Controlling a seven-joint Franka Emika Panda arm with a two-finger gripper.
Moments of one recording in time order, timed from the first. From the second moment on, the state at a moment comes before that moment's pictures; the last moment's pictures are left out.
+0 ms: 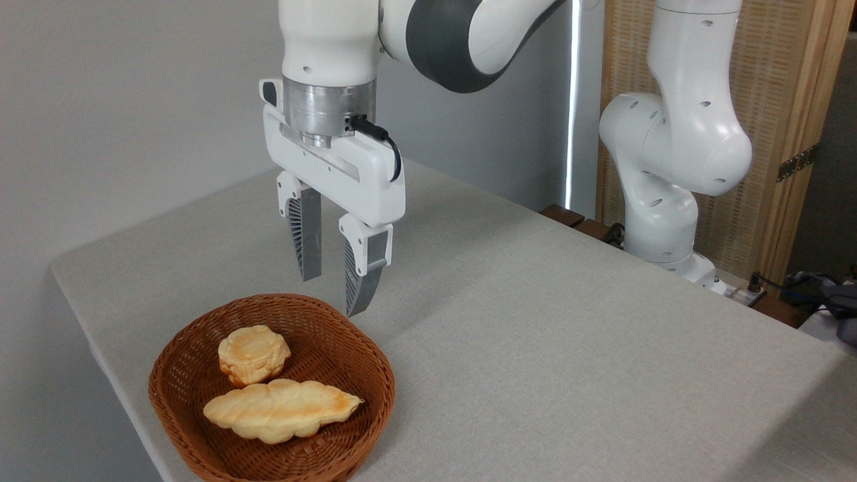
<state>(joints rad) -0.20 -0.12 0.13 -1.97 -0.08 2.05 0.69</state>
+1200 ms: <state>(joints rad) -0.22 -0.01 0.06 -1.96 -0.08 2.26 0.69</state>
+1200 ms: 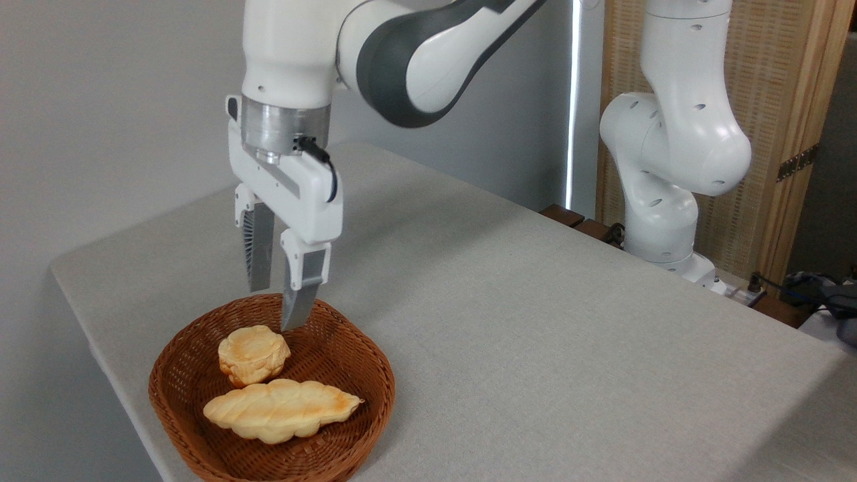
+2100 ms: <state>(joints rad) -0.23 0.14 0.00 -1.96 -0.07 2.41 0.69</state>
